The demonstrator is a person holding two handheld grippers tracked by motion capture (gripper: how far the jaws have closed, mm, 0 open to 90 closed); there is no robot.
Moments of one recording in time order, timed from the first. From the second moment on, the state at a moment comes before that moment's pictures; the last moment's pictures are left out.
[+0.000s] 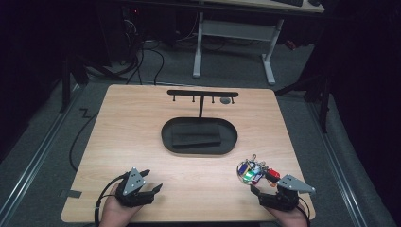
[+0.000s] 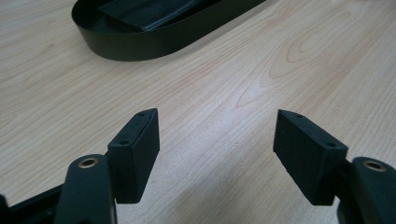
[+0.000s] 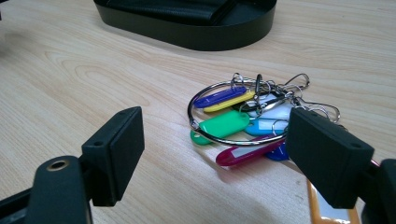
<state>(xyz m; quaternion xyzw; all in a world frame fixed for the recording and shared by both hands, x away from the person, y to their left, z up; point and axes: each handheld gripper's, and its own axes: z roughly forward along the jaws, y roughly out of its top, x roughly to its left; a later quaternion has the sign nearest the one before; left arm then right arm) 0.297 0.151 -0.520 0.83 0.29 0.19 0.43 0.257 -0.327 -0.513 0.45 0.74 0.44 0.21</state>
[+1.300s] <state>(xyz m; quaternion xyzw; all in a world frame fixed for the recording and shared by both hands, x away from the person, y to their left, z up) 0.283 0.190 -0.518 0.82 0.31 0.21 0.43 0.307 -0.285 -0.473 0.41 0.87 0.25 0.15</state>
